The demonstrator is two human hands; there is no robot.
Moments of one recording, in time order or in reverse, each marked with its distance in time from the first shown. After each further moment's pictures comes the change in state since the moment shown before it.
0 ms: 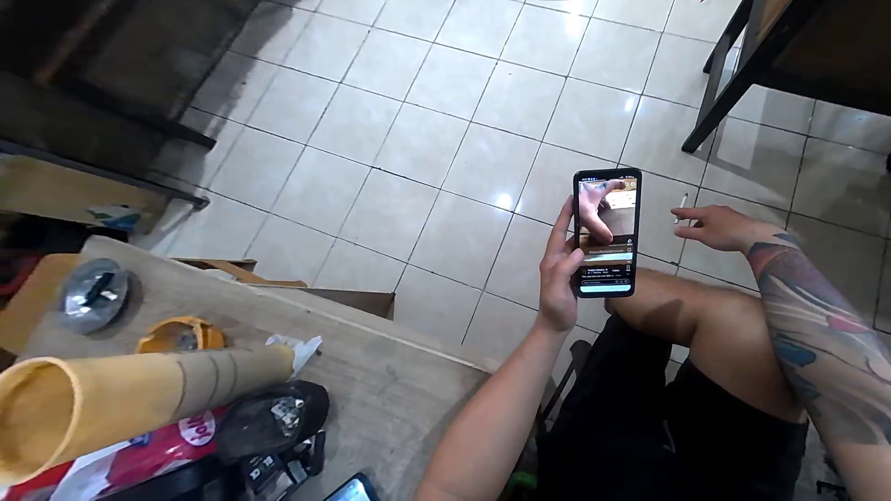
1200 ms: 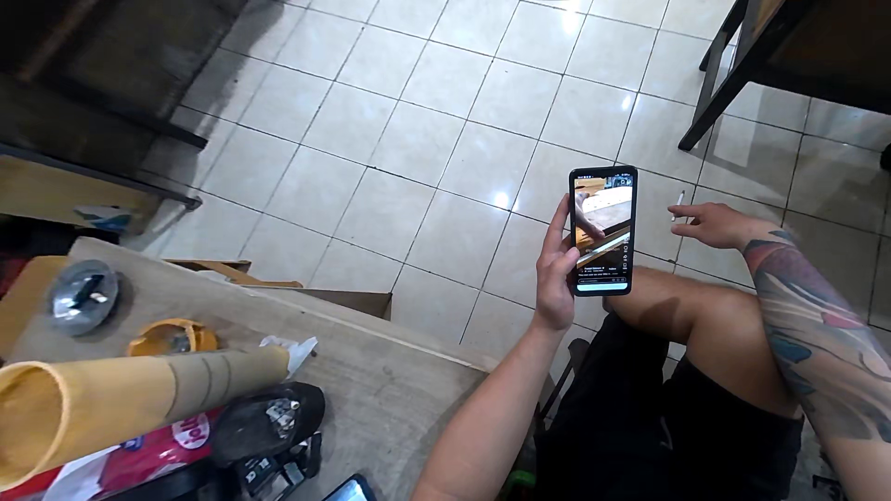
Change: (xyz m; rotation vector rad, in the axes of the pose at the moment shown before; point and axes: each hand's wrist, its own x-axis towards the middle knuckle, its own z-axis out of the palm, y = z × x) left_hand 0.000 -0.002 -0.001 0.001 -0.005 0.007; right_hand 0.003 0.004 0.002 0.036 0.016 0.006
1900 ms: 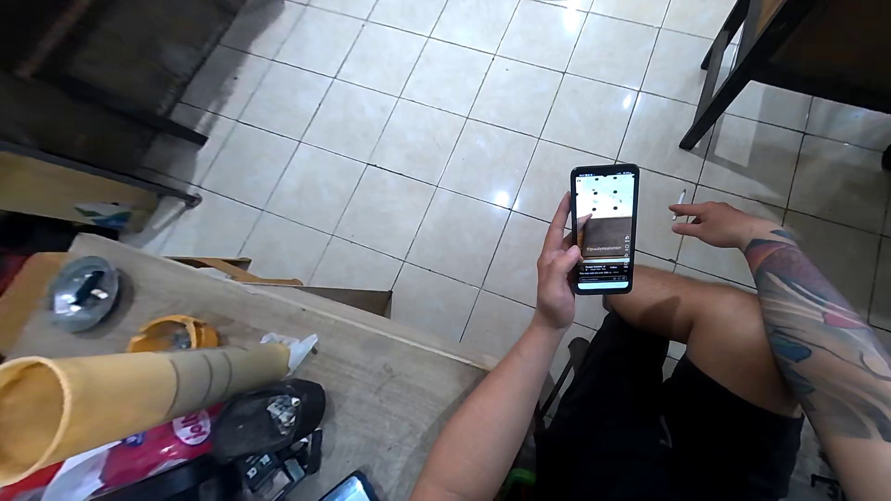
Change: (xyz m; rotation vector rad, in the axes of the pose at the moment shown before) left_hand -0.001 0.001 0.000 0.003 0.003 -0.001; right_hand -0.001 -0.001 -0.001 -0.014 -0.001 -0.002
